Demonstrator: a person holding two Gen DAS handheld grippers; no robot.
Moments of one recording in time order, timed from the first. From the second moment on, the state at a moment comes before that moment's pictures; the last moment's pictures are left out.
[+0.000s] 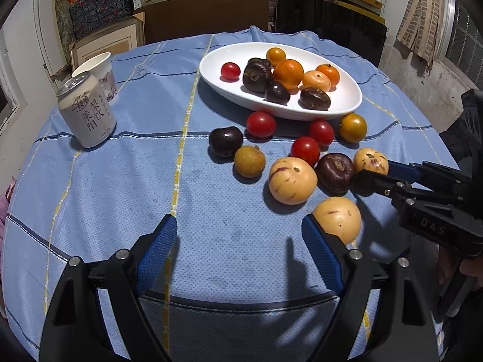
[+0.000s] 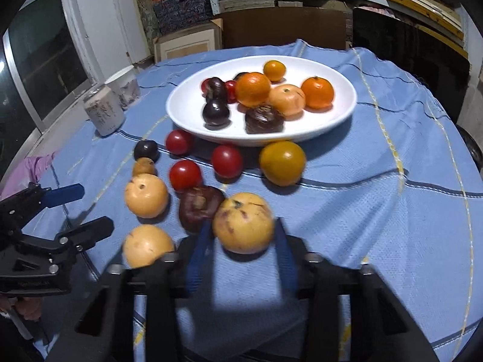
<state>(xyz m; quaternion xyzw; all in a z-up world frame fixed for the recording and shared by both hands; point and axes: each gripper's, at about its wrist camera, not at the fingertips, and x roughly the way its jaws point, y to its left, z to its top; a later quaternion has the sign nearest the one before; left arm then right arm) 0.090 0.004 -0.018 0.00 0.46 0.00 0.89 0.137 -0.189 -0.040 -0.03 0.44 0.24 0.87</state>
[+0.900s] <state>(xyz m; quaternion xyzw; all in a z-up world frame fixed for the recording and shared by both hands) 0.101 -0.061 -0.038 0.02 0.50 -0.06 0.86 0.124 -0.224 -0.039 0.03 0.43 0.25 0.87</state>
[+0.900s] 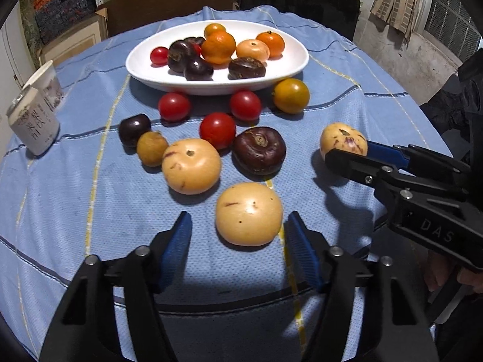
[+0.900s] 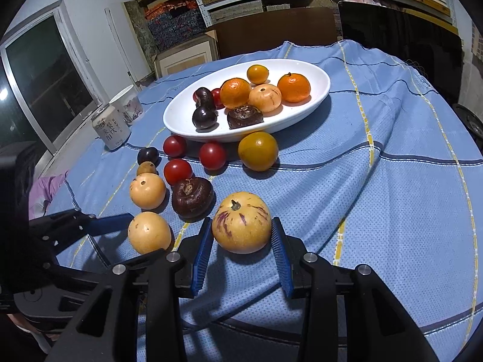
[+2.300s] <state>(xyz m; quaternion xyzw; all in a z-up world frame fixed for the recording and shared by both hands) 0.085 -0.027 -0.011 0.00 0.46 -0.06 0.89 0.112 -0.217 -0.035 0.03 0.42 0.28 0.86</state>
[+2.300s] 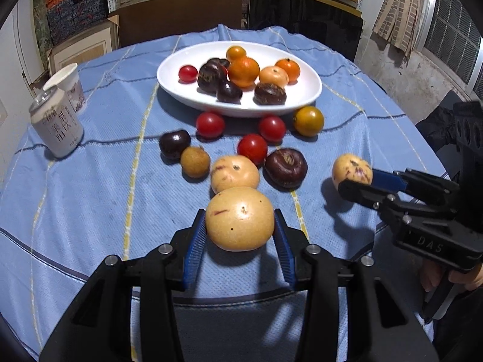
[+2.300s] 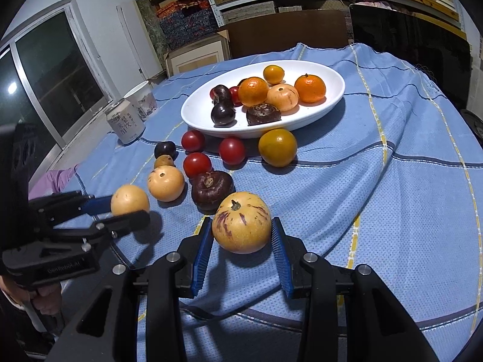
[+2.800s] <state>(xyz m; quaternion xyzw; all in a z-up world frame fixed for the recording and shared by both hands) 0.117 -0.018 0.028 0.01 0.42 -0.06 0.90 0.126 -0.220 -0.006 0.02 0.41 0.24 0.88</state>
